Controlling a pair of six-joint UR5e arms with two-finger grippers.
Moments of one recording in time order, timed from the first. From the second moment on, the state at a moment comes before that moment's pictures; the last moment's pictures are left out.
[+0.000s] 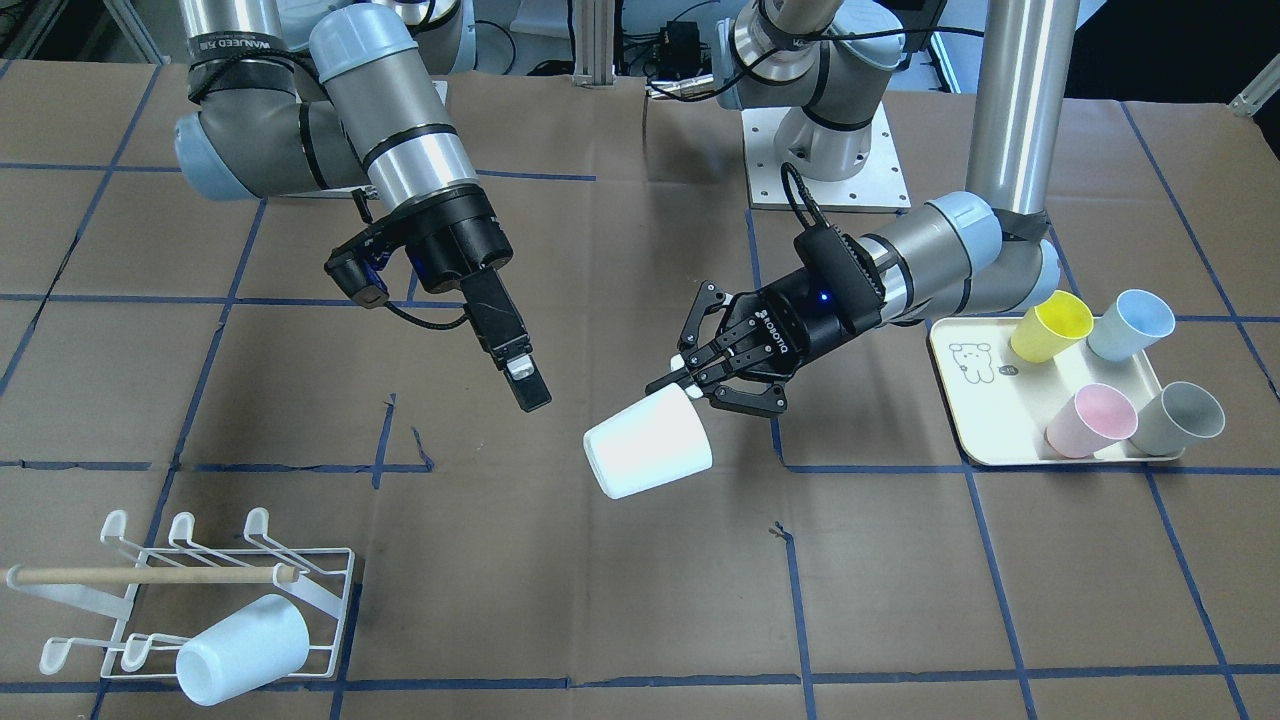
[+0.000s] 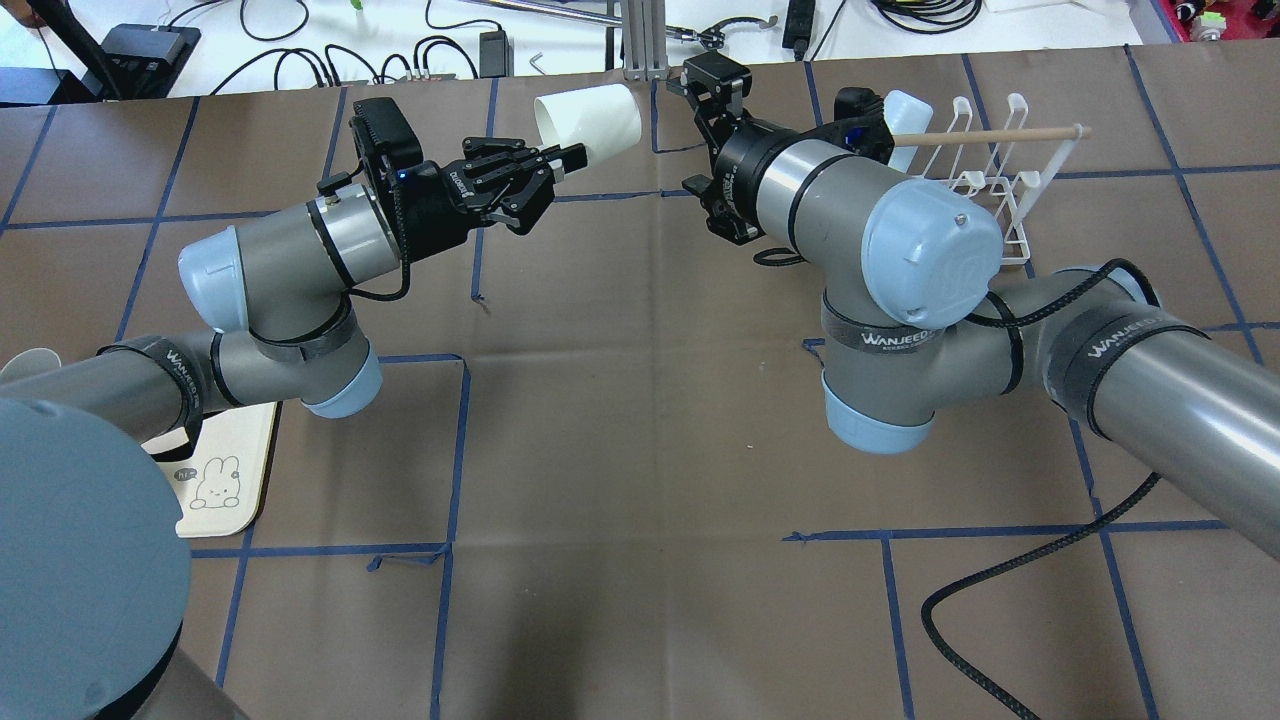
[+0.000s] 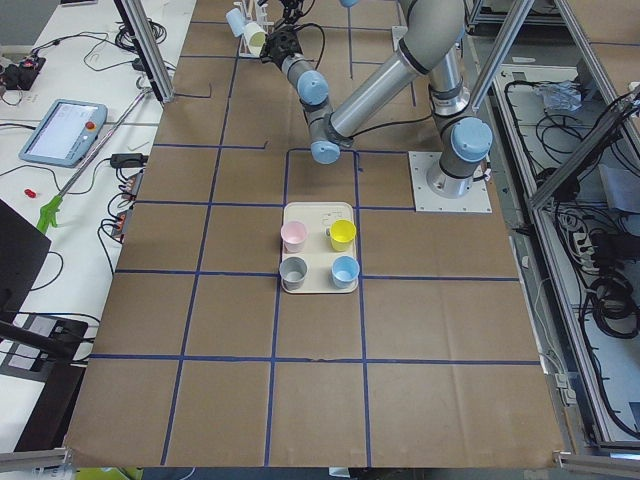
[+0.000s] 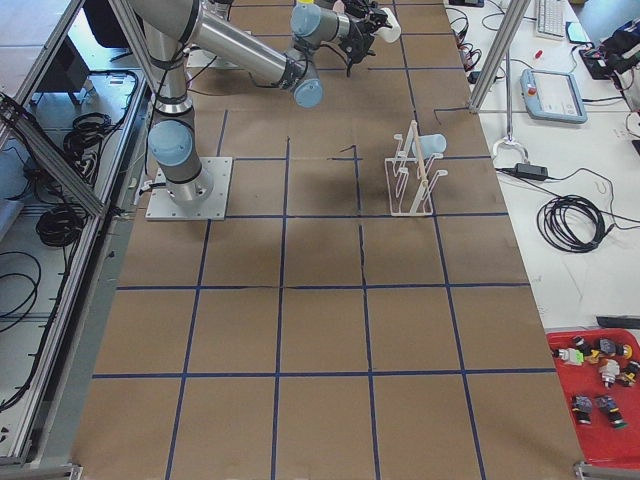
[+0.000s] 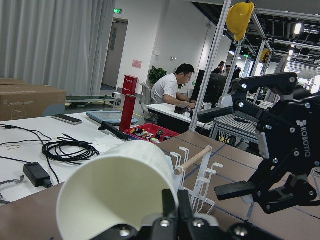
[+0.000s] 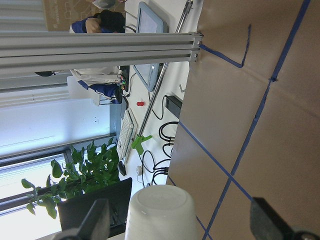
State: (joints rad) left arm -1.45 -2.05 -2.01 0.60 0.37 0.06; right arm 1.78 -1.35 2.01 -3.30 -1.29 1.54
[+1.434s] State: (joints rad) left arm -1.45 -2.05 -2.01 0.60 0.38 0.06; right arm 1.89 -1.23 1.84 -3.19 -1.35 1.58
